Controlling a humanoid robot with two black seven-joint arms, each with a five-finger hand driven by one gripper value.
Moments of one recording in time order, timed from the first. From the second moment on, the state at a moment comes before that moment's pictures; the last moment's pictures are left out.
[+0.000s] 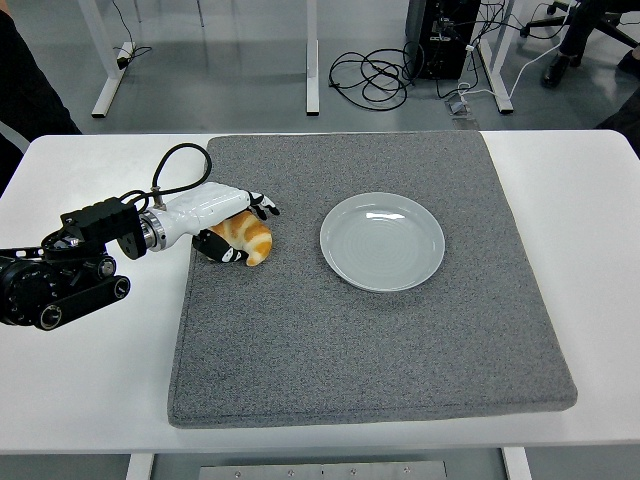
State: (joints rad) left arm -1.11 0.39 0.13 -0.91 1.25 0.29 -0.29; right arm -0.11 0.00 -0.12 0.13 -0.15 -0.10 0.33
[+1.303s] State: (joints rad) left arm -1.56 0.43 0.12 -0.91 1.19 0.25 -0.34; right arm -0.11 0.00 -0.12 0.13 -0.15 -0.11 0.33
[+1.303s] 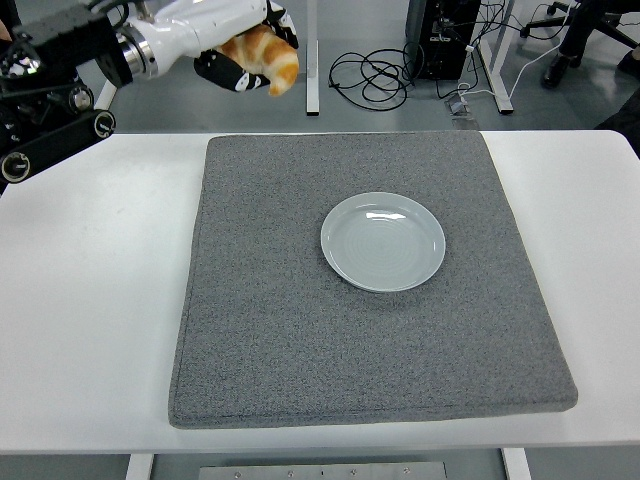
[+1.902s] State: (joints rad) left arm -1.54 0.41 0.12 -0.91 1.19 0.24 -0.34; right arm -0.11 0.00 -0.12 0.13 -0.15 -0.11 0.33
